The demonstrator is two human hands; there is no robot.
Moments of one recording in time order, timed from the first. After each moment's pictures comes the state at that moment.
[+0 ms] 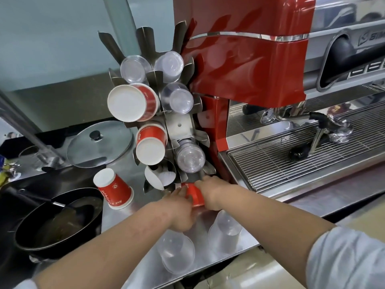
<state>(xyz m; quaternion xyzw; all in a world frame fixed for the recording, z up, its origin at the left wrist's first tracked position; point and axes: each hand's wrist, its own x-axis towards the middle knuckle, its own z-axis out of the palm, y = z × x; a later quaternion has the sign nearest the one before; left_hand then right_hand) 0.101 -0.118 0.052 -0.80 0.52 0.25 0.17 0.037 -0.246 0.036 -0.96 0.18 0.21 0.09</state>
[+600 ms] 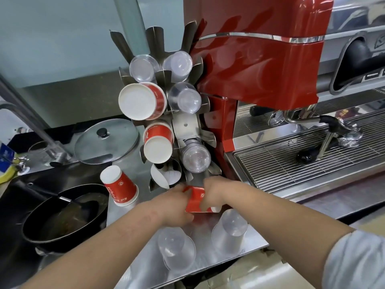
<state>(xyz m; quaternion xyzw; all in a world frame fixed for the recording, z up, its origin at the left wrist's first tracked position) 0.119 -0.097 0.060 -0.81 0.52 0.26 0.01 0.038 -0.237 0.074 -0.91 0.23 0.27 0.20</state>
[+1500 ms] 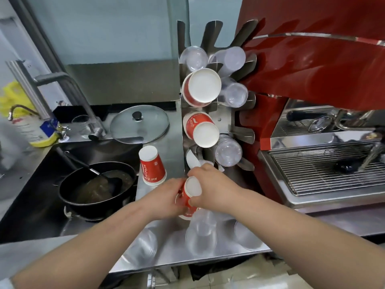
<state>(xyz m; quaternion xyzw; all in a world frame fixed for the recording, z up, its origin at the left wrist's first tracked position) 0.144 0.003 0.062 -0.83 0.45 0.23 -0.24 0.051 -0.134 0.105 -0.96 0.11 0.06 0.24</state>
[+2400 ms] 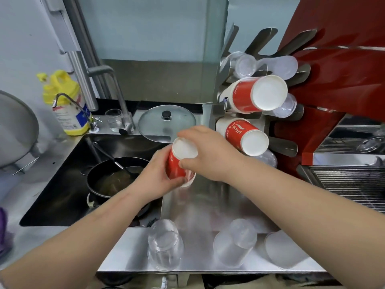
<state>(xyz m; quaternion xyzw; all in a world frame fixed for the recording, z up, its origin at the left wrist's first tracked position) 0.225 0.081 0.068 -0.82 0.32 0.11 -0.46 0.139 -0.071 0.177 -0.98 -0.02 -0.06 0.21</state>
